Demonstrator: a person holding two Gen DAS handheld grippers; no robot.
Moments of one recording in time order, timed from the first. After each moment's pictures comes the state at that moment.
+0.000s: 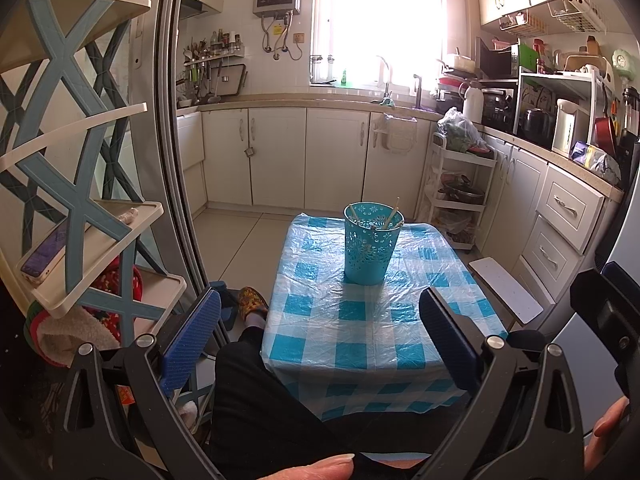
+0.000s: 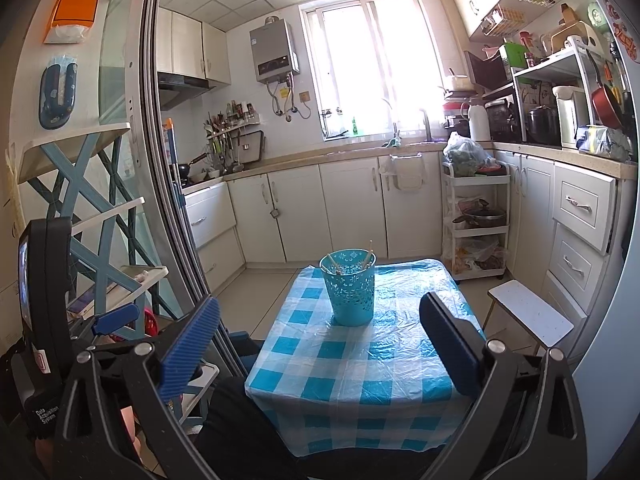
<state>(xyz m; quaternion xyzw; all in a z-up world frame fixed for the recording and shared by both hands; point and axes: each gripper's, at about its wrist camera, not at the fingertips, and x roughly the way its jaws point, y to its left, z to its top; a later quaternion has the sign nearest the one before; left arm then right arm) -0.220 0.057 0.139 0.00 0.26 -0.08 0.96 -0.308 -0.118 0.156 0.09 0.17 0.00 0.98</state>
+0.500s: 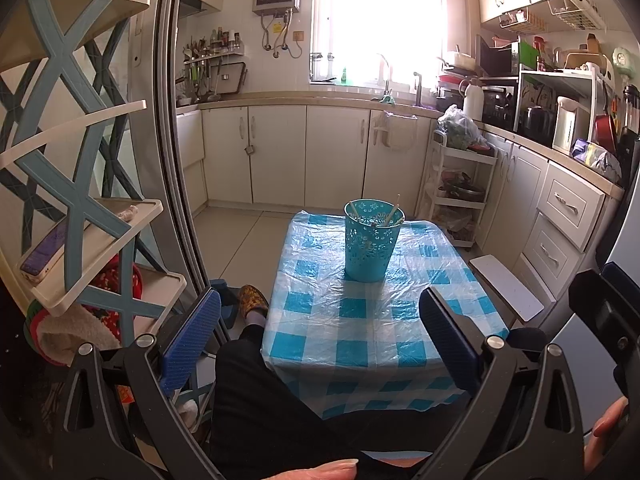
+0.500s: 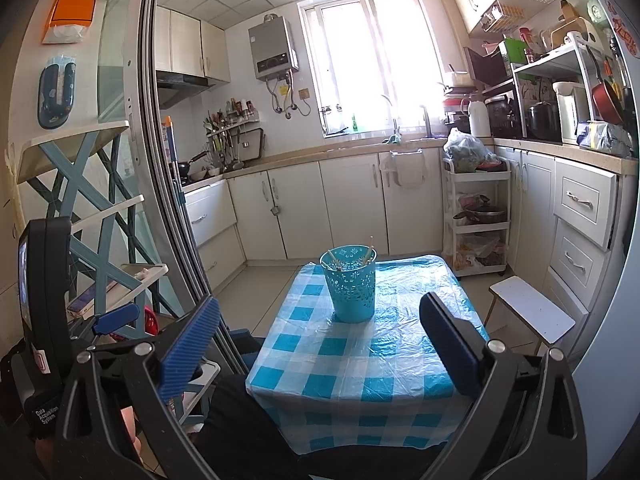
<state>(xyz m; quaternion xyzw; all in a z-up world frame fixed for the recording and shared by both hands) -0.223 0.058 0.136 0.00 0.26 -0.08 0.96 -0.309 -0.128 0.153 0.09 0.18 0.00 0.98</state>
